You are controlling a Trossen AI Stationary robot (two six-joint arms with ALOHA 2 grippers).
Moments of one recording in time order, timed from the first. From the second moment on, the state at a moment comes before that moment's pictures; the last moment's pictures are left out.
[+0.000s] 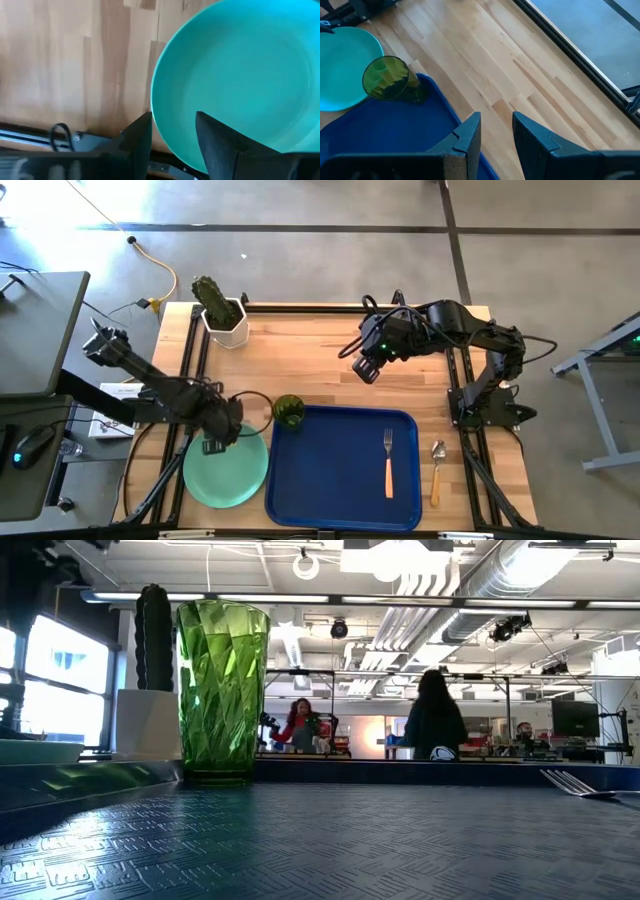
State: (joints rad) left arm -0.56 1.25 1.07 -1.37 -0.12 -0.69; right arm 0.06 1.74 2.26 -1.57 0.34 0.62
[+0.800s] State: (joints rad) left arm -0.59 1.15 0.73 -1.04 -0.13 -0.71; right arm 0.06 1.74 2.26 -1.56 0.35 0.63
